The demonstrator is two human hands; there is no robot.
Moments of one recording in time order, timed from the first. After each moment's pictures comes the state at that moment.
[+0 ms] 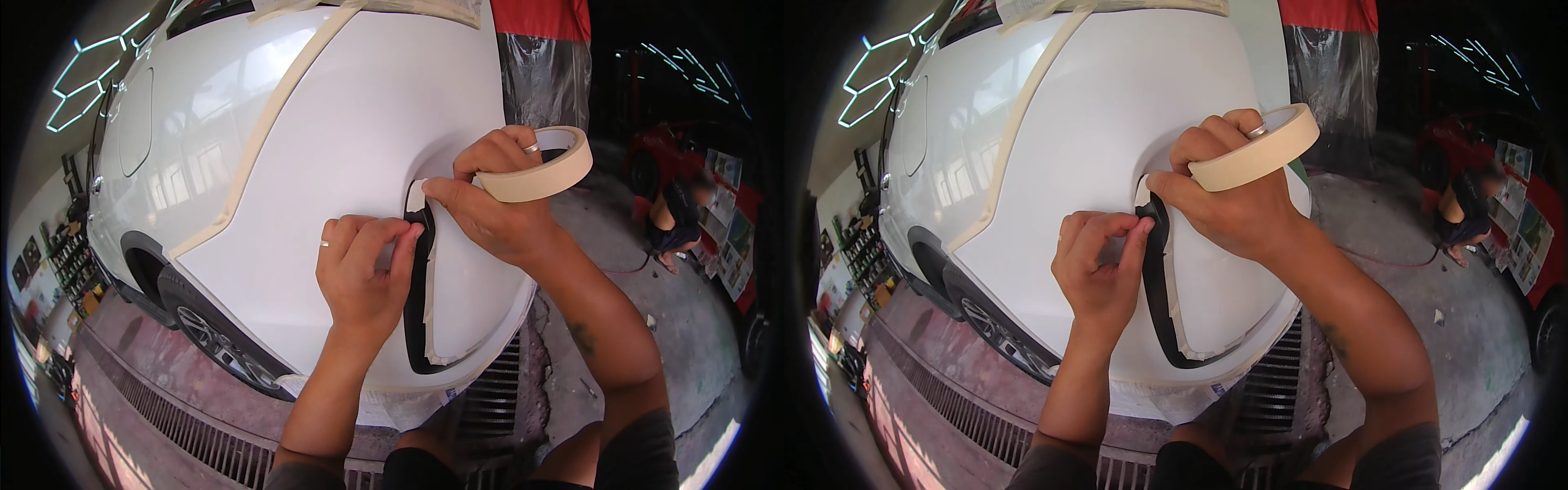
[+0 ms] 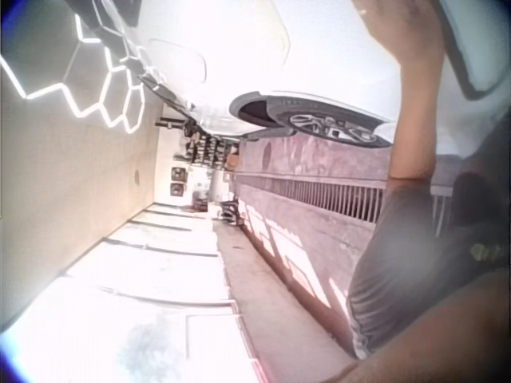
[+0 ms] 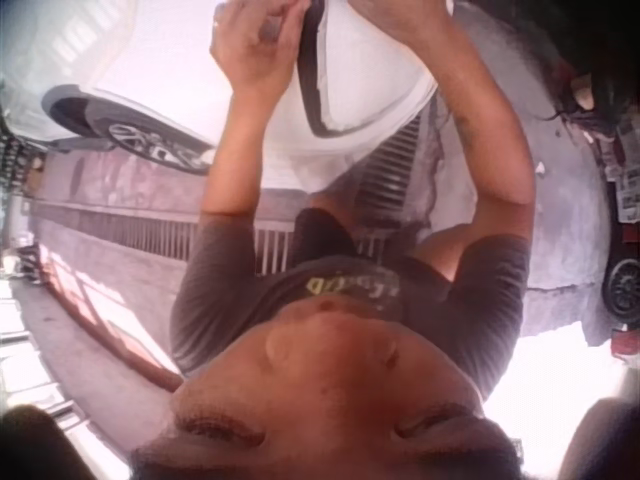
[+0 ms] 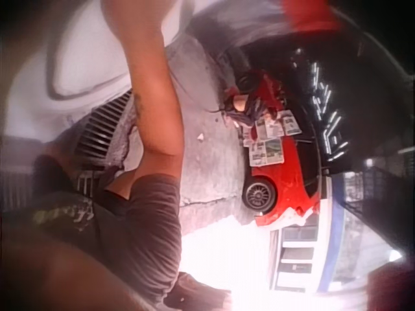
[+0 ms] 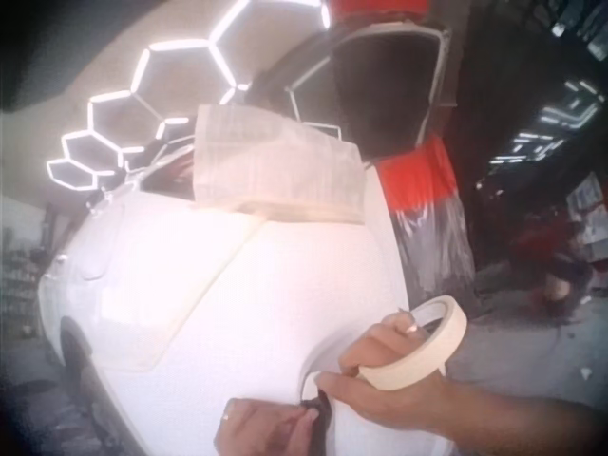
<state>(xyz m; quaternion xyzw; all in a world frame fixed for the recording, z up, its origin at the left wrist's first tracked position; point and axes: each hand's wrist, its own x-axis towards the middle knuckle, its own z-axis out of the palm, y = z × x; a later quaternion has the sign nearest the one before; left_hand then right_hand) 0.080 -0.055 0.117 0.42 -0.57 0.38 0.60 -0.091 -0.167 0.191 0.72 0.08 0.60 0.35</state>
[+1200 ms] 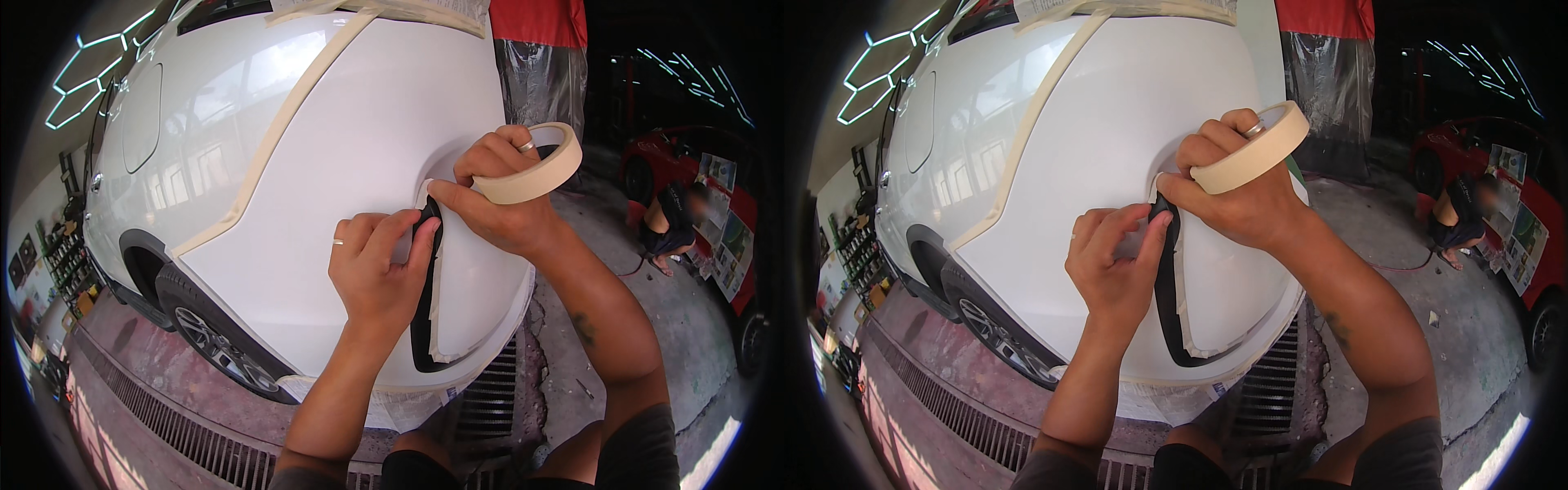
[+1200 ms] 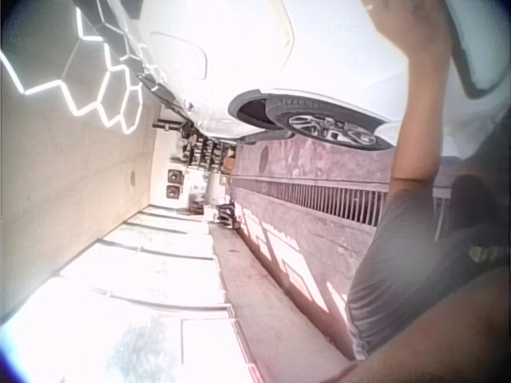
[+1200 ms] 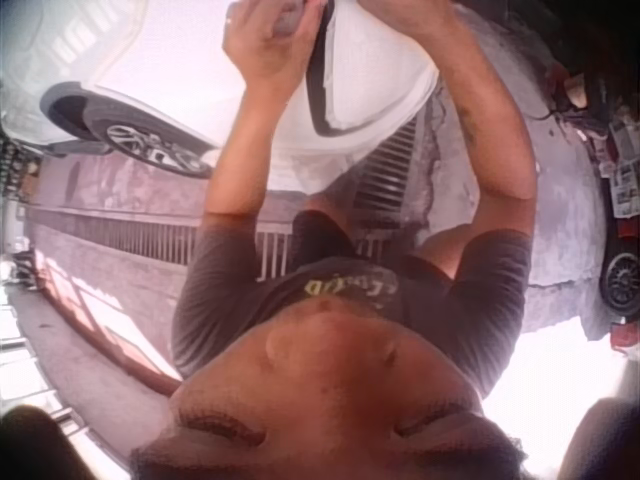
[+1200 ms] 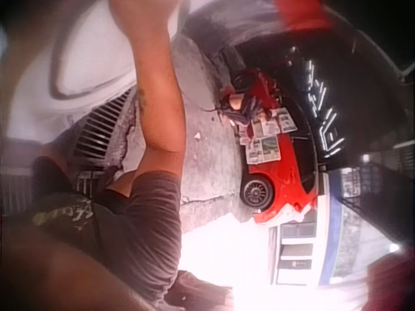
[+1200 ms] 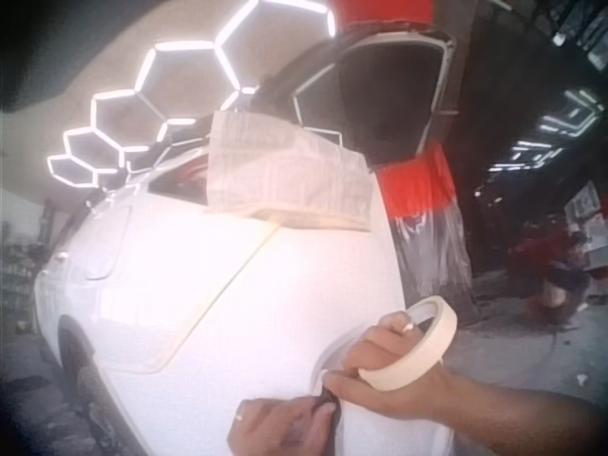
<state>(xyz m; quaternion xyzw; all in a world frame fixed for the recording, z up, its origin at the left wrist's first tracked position) 0.067 -0.057 0.120 0.42 -0.53 0.36 0.64 -0.097 -0.160 0.200 0.74 0.09 0.55 0.39</state>
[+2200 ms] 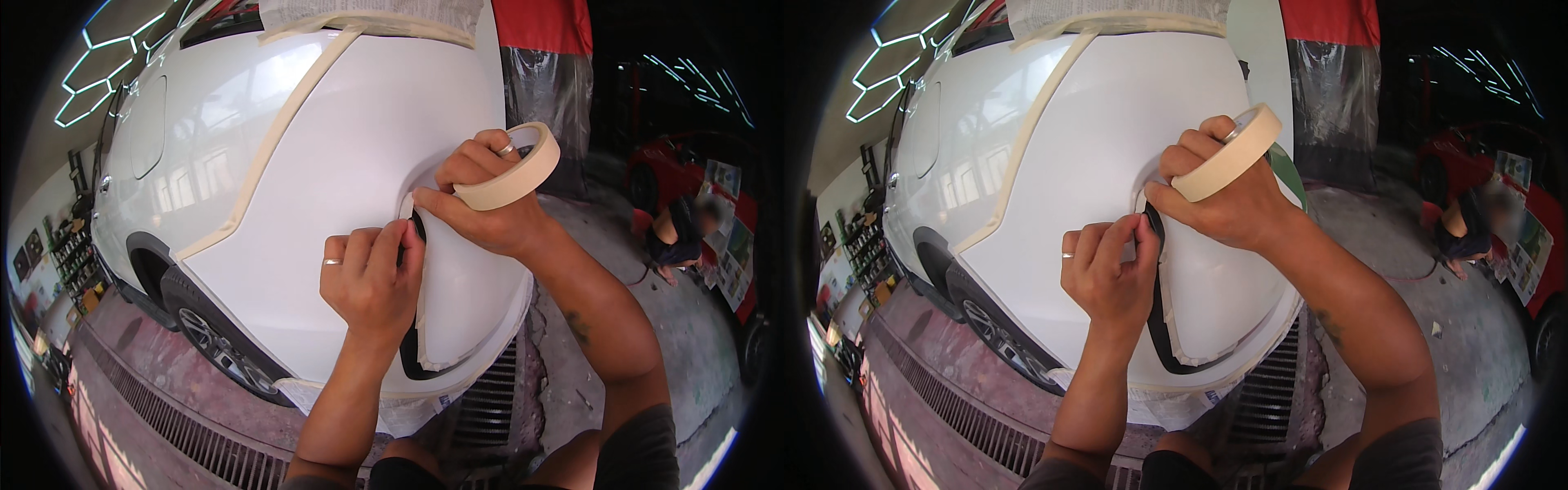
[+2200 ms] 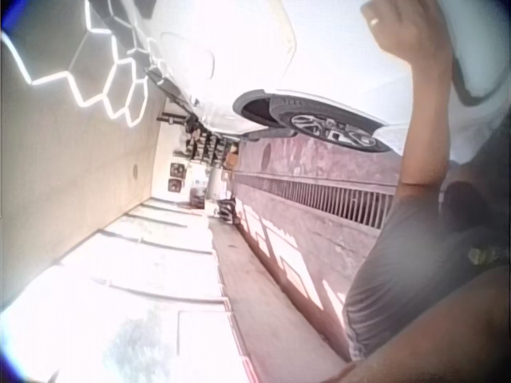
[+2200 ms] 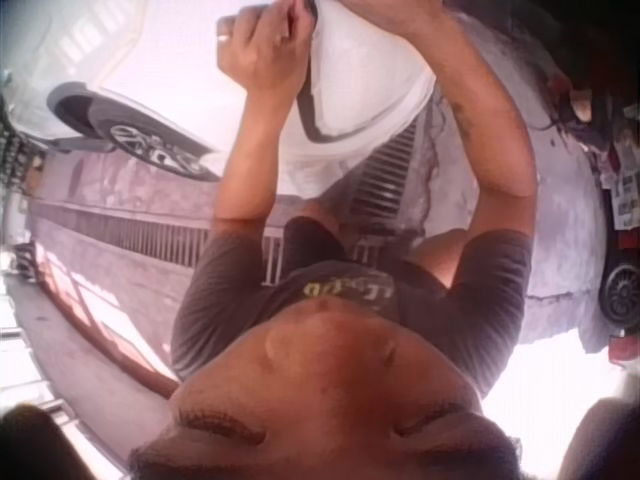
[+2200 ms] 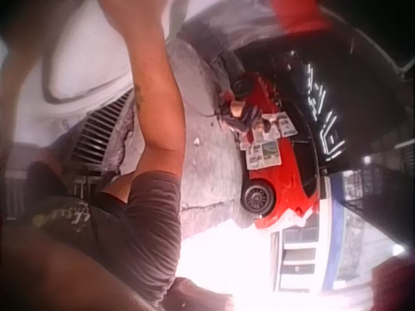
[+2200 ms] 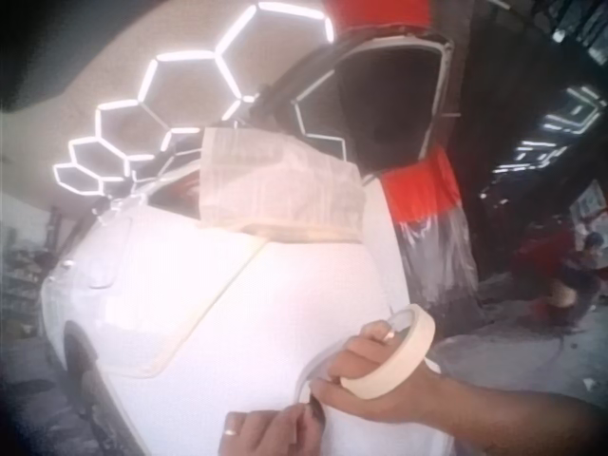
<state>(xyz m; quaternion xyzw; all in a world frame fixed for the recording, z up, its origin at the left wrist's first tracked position) 0.053 -0.066 0.124 0.43 -0.46 0.54 0.56 -0.101 -0.171 0.210 0.73 0.11 0.55 0.40</state>
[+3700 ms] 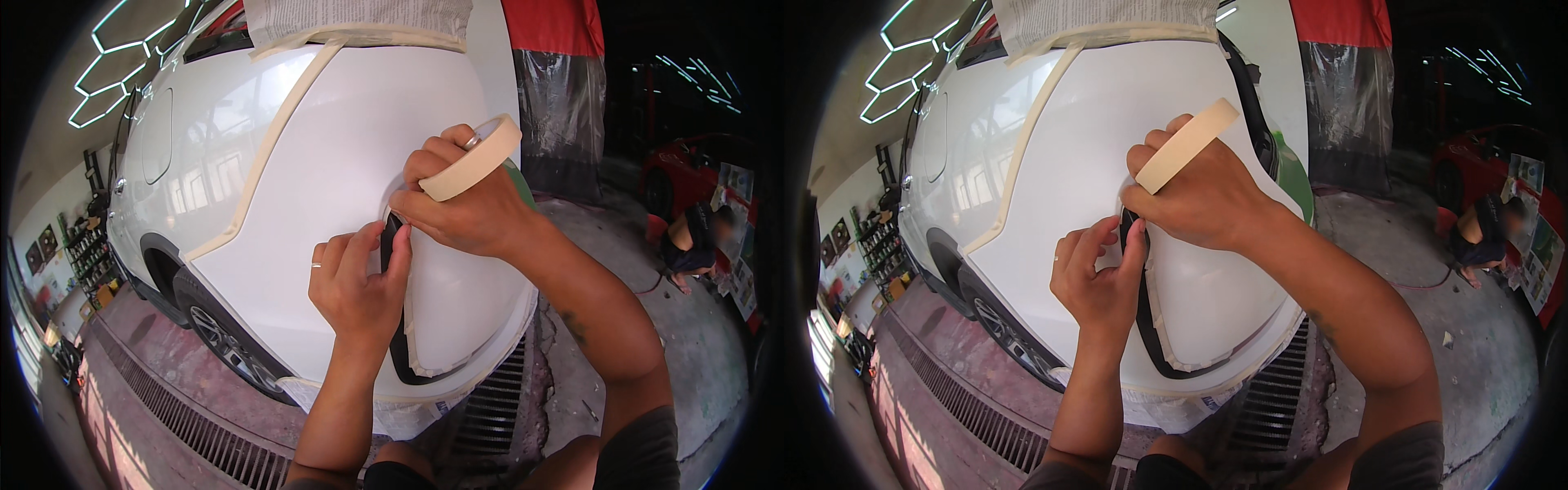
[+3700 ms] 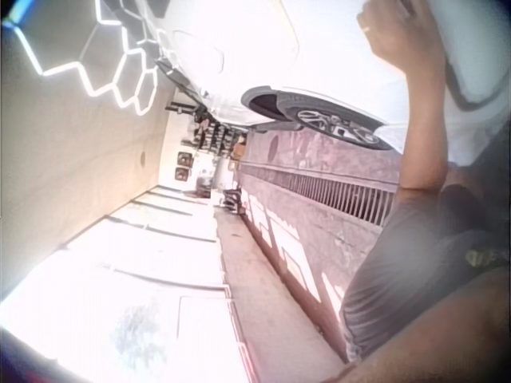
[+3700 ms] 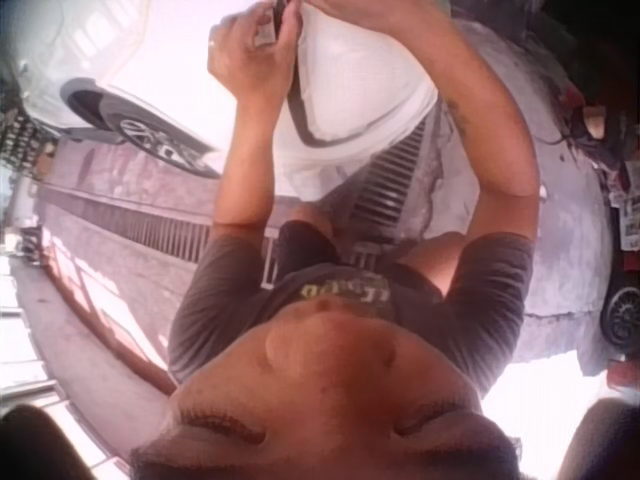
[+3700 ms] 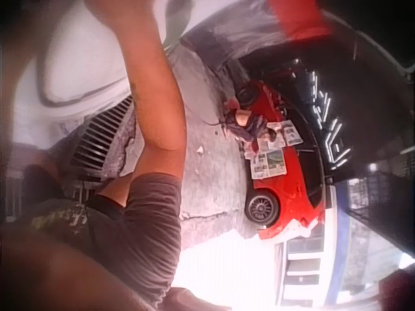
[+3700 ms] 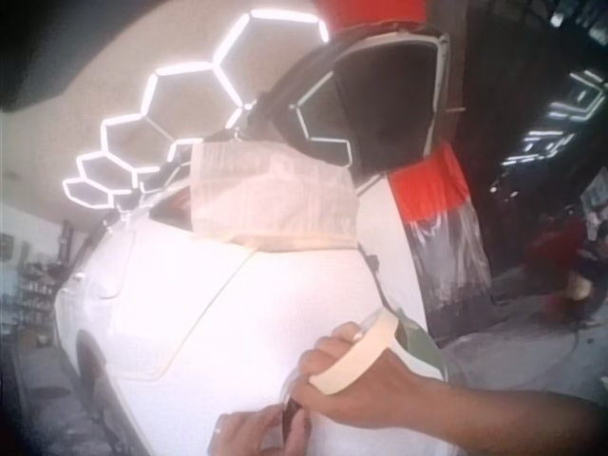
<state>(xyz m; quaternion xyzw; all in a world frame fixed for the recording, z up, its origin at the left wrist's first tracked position) 0.038 -0.062 0.127 0.48 -0.45 0.47 0.59 -0.099 -0.174 0.220 0.77 0.11 0.51 0.36</state>
